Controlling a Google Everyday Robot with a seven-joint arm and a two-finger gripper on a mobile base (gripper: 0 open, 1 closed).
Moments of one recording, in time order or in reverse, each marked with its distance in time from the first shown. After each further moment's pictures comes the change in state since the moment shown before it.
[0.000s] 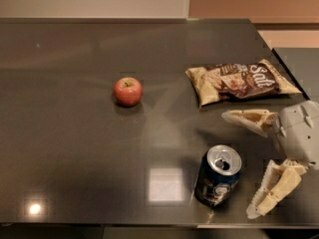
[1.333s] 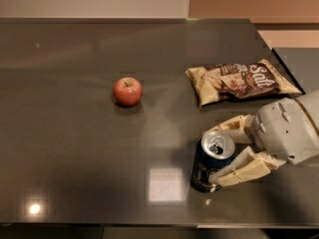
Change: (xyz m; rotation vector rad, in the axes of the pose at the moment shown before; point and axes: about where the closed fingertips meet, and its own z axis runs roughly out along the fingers) arm -0.019 -0.002 0.024 -0.072 -0.059 0.003
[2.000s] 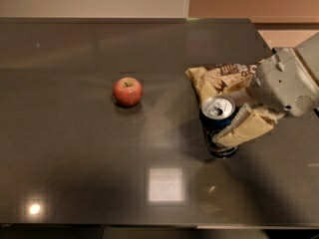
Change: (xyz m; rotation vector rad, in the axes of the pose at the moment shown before) arm -0.023 -0.049 -0.035 0.088 0.238 0.037
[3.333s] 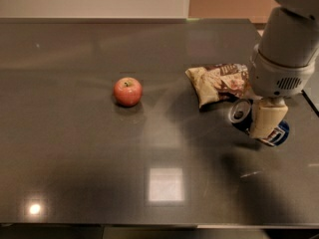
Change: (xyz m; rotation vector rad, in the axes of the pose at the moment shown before) arm 0.084 -0.041 -0.023 -0.049 0.706 0.003
